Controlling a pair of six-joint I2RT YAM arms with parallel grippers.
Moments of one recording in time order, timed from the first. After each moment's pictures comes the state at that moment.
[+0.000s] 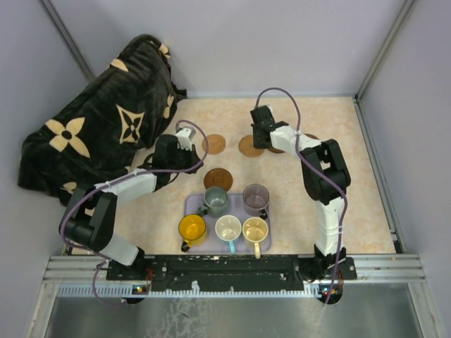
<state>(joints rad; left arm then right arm) -0.41 1.54 0.79 0.19 0.23 -0.21 0.43 2.06 1.51 -0.37 0.22 0.30</state>
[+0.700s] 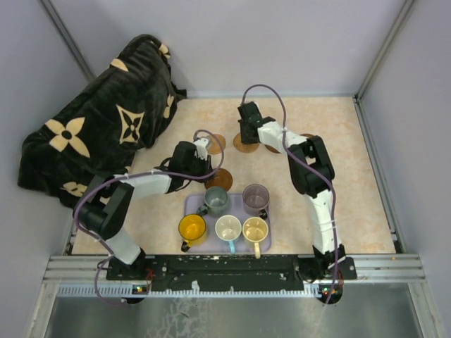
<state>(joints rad) -0.53 1.65 0.80 0.20 0.19 -0.22 0.48 2.24 1.74 -0.40 0.17 0.30</state>
